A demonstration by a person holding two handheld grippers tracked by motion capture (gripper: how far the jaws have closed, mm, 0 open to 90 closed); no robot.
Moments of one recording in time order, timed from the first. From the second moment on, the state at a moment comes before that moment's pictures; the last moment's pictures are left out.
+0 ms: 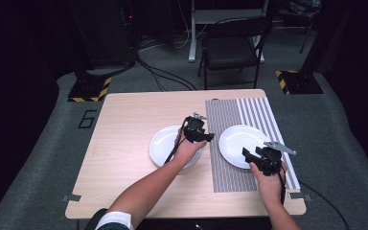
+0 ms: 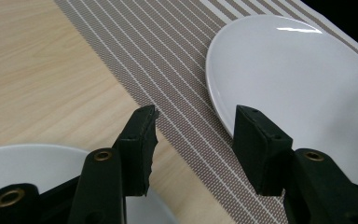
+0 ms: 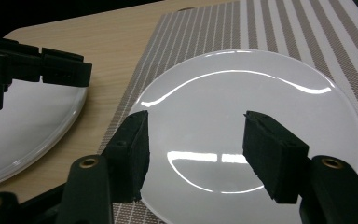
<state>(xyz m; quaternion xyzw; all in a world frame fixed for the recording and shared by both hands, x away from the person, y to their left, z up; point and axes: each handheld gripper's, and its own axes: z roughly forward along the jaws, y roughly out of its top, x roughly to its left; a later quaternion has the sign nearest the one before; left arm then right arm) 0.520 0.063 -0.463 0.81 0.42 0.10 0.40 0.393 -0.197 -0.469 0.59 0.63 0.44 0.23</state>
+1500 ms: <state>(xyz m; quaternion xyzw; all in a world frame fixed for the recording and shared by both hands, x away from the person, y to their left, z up) 0.457 0.252 -0.459 0.73 0.51 0.16 0.43 0.381 -0.131 -0.471 0.50 0.72 0.45 0.18</state>
